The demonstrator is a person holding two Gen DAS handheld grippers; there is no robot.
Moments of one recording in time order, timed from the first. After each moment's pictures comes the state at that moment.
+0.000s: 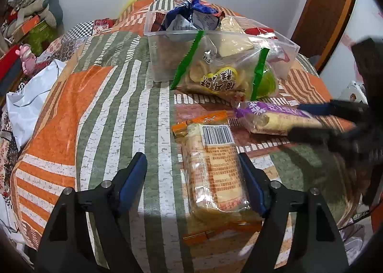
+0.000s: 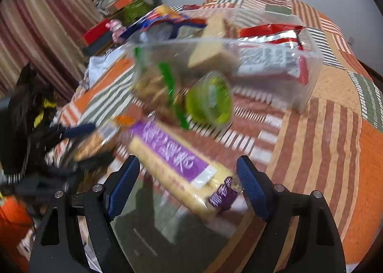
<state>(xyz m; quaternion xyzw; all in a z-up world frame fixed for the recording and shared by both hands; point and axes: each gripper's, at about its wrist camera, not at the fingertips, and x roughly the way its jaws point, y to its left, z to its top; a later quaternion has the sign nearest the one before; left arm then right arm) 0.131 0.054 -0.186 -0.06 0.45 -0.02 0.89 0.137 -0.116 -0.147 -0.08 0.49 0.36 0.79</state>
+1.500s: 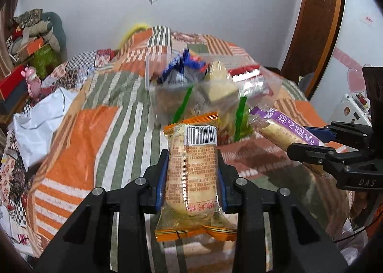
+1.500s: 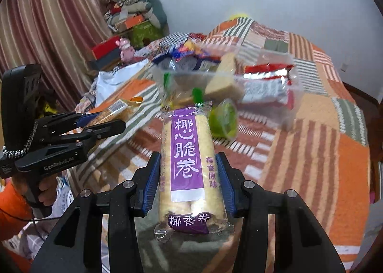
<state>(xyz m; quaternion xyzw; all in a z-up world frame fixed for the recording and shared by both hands) 0.118 0.049 -0.136 -0.05 0.36 -0.02 0.93 0.116 -0.125 -0.107 -0.06 0.40 0.35 0.85</state>
